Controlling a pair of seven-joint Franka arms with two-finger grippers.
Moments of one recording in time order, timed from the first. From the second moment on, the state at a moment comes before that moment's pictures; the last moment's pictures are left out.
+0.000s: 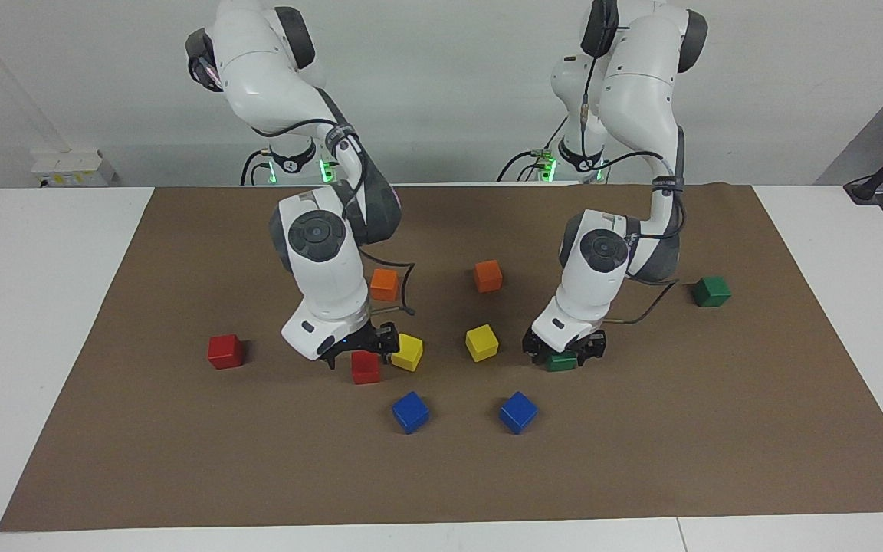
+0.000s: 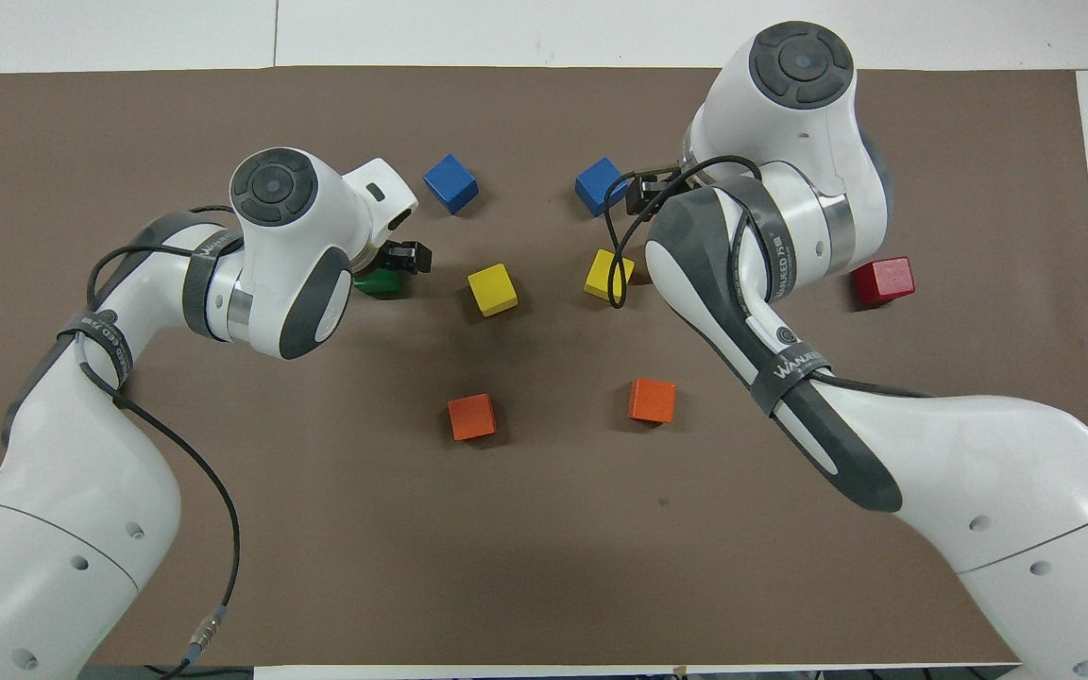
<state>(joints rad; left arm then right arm) -0.26 0.50 -0.12 -1.73 0.11 2.31 -0.25 0.19 0.60 0.17 -1.36 -0.10 2.00 0.32</state>
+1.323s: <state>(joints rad) 0.08 0.15 -0.10 -1.71 0.06 1.83 0.13 0.18 0.57 0.17 -1.59 -0.10 2.20 0.32</state>
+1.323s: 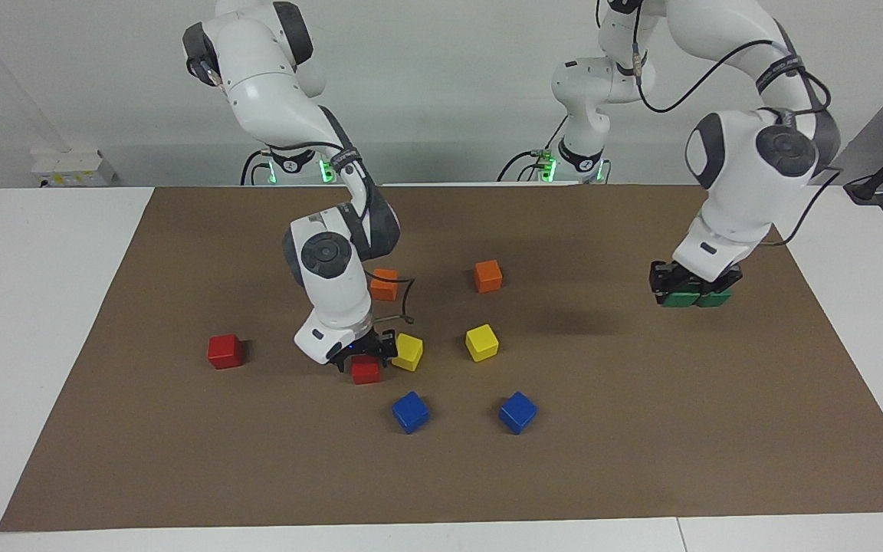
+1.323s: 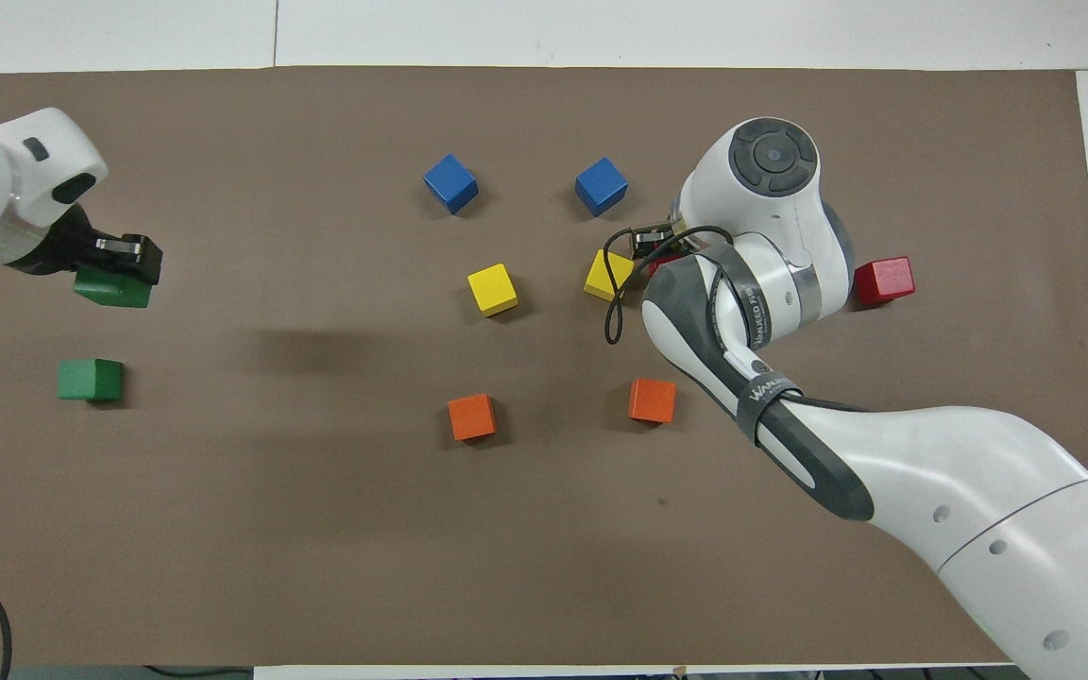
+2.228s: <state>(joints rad) 0.33 0.00 -0.10 -2.18 0.00 2.23 0.39 -0.04 0.36 0.17 -1.41 -0.17 1.73 -0.01</state>
